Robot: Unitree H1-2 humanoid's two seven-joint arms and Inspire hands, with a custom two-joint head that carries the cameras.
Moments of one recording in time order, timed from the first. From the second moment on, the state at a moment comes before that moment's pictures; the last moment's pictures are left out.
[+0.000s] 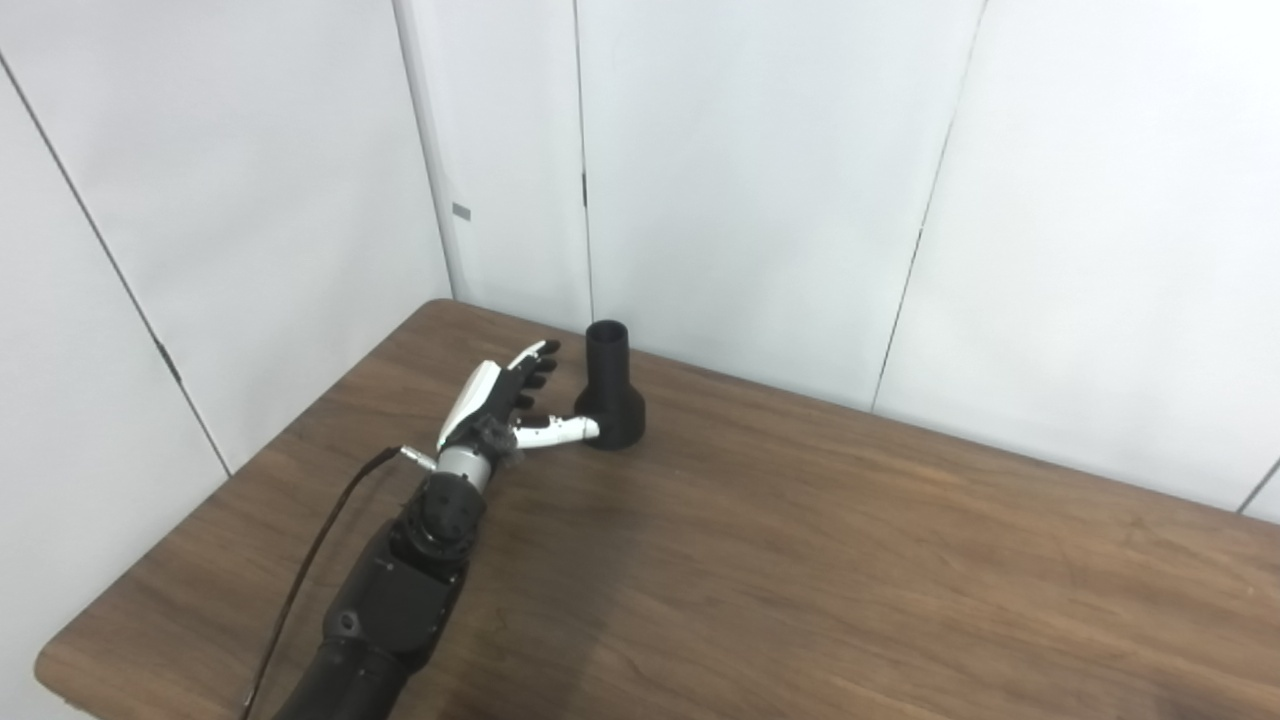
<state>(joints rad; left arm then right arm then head) -0.37 0.43 0.12 0.32 0.26 0.15 0.03 0.11 -0.26 -0.08 -0.17 -0.13 0.01 0.03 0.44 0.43</state>
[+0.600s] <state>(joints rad) -0.38 0.44 0.06 0.33 0.30 0.16 0.04 0.15 -0.26 -0.08 -0.22 -0.13 0.04 0.03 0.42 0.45</state>
